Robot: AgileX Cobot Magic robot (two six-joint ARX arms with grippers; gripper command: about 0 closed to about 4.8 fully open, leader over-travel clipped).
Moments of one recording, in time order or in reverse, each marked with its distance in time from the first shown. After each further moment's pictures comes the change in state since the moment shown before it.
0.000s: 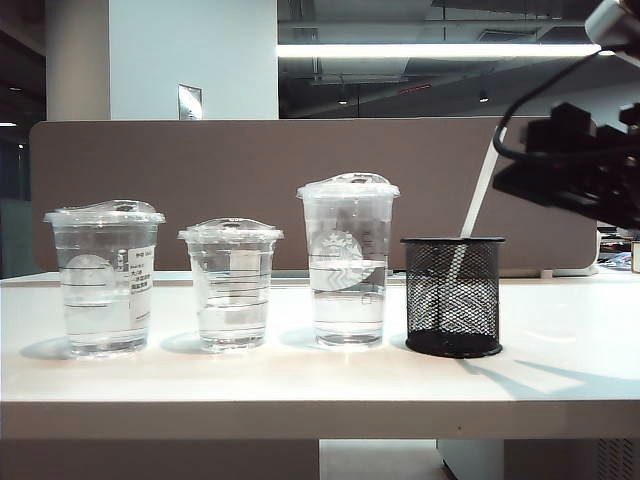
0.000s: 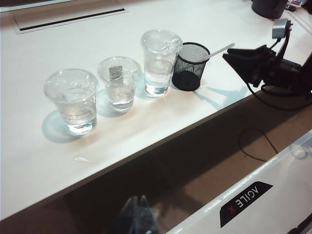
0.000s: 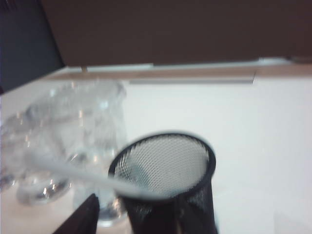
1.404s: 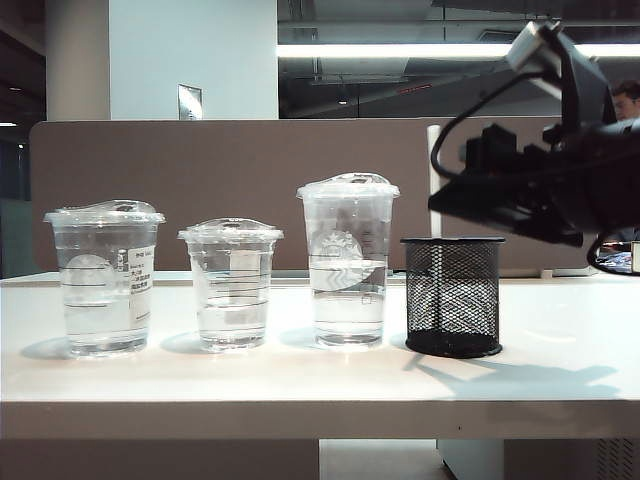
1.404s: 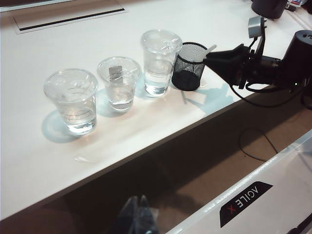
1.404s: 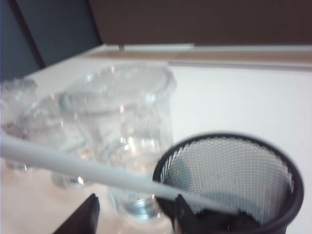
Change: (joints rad) left arm 0.000 0.000 0.000 0.000 0.000 0.000; right arm 0.021 0.118 0.144 -0.114 -0.158 -0.003
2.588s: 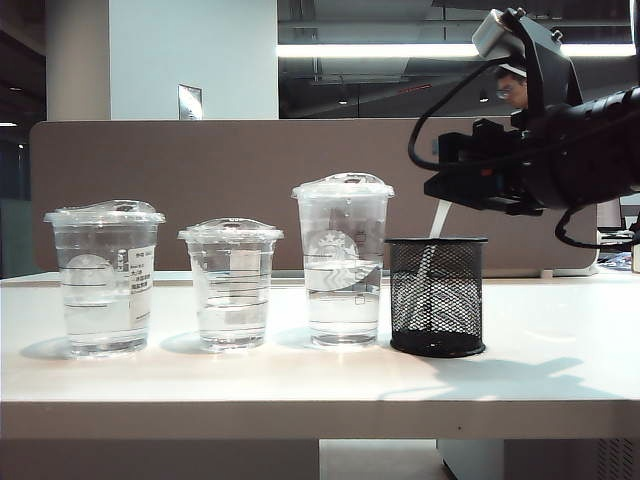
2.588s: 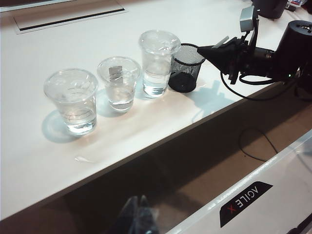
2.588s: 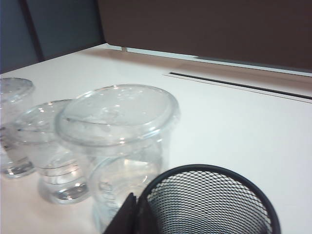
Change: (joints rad) left arm 0.000 0.000 0.000 0.000 0.000 0.000; right arm 0.002 0.000 0.095 -0.076 0.000 -0.115
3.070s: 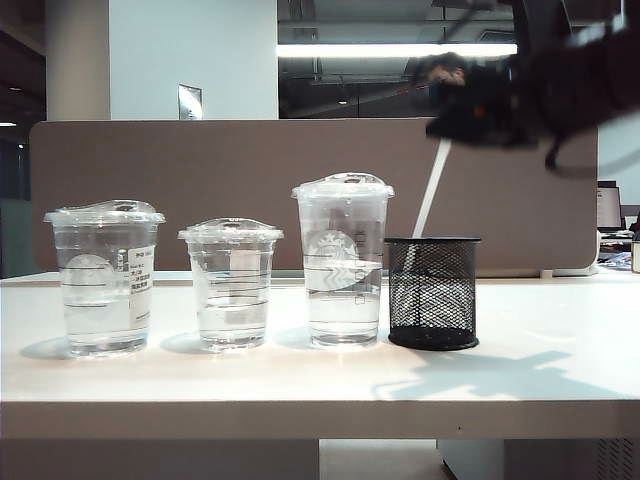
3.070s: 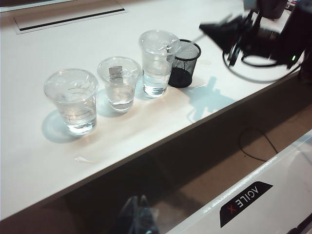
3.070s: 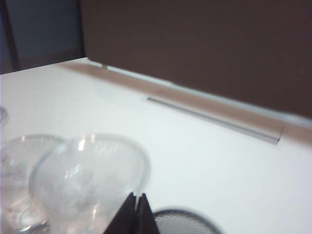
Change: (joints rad) left arm 0.000 0.000 0.000 0.000 0.000 0.000; right arm -0.003 -0.141 0.118 -0.203 0.050 -0.140
